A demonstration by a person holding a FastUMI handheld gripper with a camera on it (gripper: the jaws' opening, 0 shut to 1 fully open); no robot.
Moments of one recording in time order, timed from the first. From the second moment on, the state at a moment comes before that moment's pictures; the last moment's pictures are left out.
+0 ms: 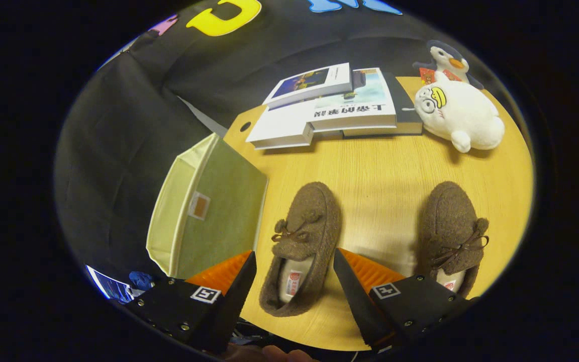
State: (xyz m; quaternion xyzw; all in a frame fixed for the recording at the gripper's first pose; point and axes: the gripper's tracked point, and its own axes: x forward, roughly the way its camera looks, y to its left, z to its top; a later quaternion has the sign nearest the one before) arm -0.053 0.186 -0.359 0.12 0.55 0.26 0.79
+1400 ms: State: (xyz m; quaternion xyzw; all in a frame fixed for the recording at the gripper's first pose) arm -0.023 0.197 -0.334 0.07 0.57 0.22 0.78
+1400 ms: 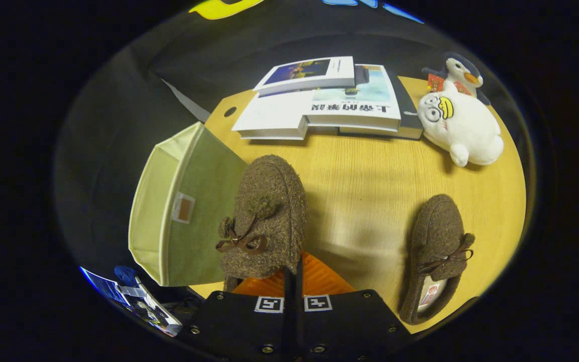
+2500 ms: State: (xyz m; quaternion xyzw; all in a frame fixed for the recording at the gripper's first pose) arm -0.008 0.393 -0.238 0.00 0.56 0.35 0.75
